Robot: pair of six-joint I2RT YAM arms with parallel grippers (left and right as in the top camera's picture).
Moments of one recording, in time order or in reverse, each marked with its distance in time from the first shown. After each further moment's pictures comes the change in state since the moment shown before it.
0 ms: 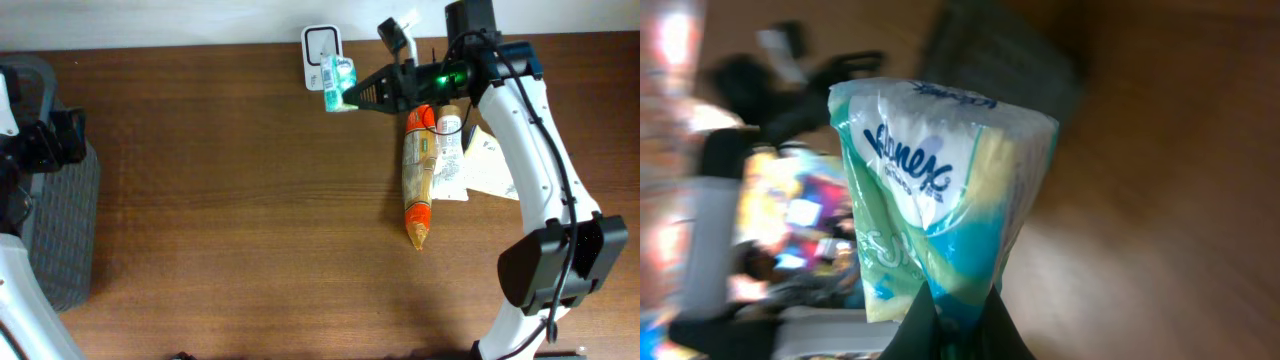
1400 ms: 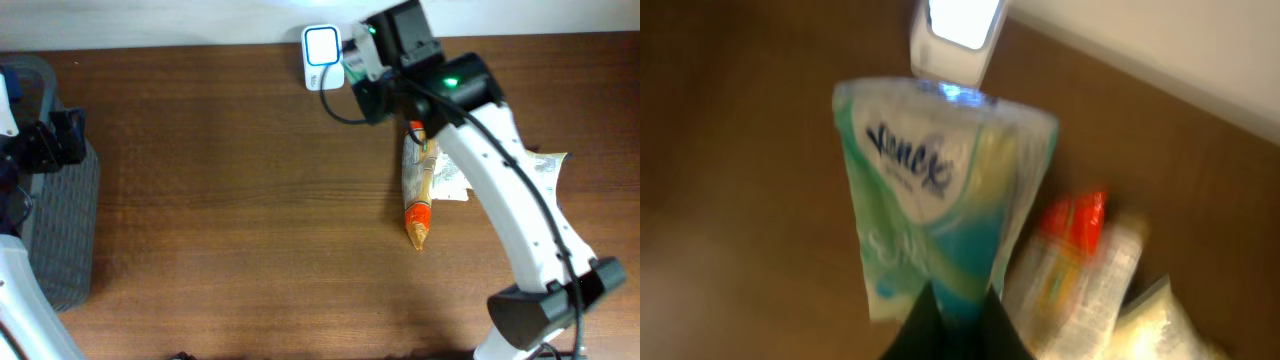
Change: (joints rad) left arm 0.000 -0.004 0.000 0.001 0.000 0.000; right arm 0.280 -0.121 0.124 -0.143 1.416 -0.037
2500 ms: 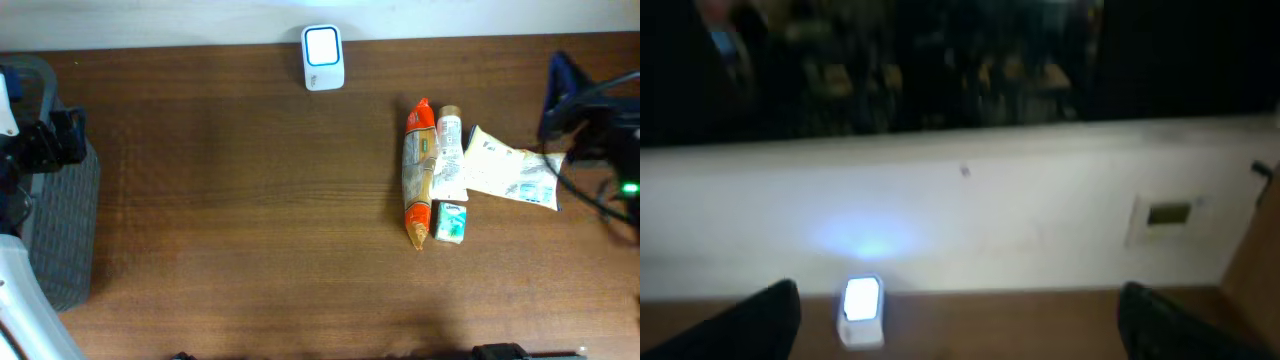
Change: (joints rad) left arm 0.000 0.000 0.000 0.000 0.000 0.000; right arm -0.394 -0.783 -0.335 0.434 -0.094 0.078
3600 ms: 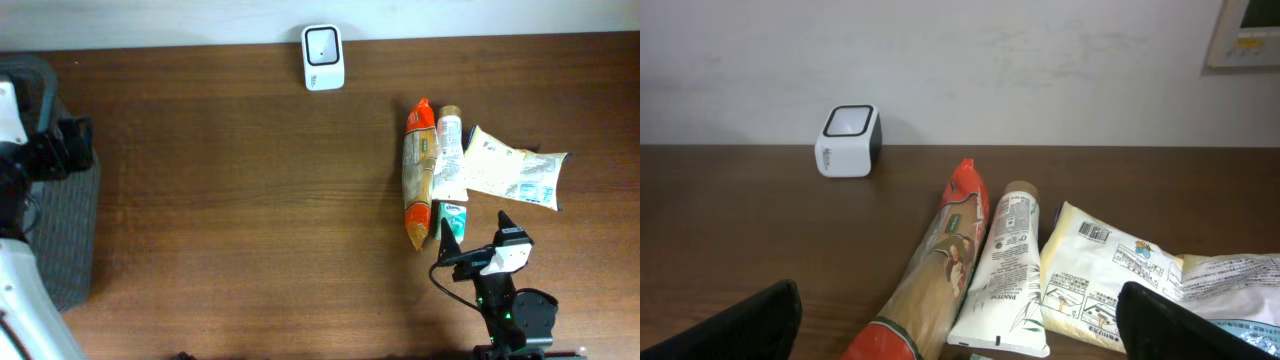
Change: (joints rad) left arm -0.005 -0.040 -0.084 0.011 -0.003 0.000; right arm -0.052 -1.028 -1.717 0.692 -0.135 -0.022
